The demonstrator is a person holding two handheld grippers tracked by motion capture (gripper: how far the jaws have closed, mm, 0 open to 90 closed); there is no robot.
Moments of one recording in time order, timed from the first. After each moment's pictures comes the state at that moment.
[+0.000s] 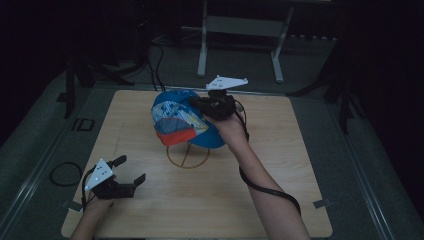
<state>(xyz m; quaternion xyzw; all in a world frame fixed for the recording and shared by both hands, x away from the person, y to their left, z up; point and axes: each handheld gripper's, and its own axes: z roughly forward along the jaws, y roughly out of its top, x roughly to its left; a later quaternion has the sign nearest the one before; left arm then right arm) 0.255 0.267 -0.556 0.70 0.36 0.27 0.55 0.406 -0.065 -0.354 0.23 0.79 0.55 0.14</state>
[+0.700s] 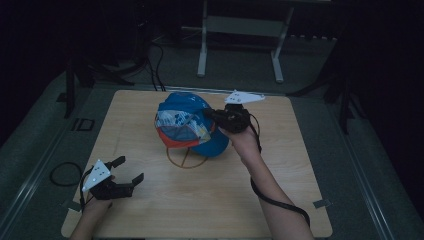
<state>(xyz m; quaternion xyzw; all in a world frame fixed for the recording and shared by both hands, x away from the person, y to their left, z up) 0.254 0.272 -0.558 0.70 0.36 0.27 0.56 0.396 -0.107 -0.386 0.25 0.78 0.55 0.13</state>
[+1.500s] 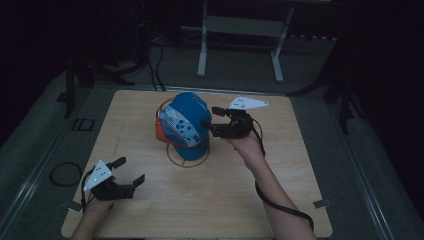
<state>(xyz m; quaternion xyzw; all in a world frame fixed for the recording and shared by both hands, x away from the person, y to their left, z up) 0.254 0.269 -0.561 0.70 0.37 0.26 0.56 0.390 -0.115 -0.397 0.25 0.77 0.57 0.13</state>
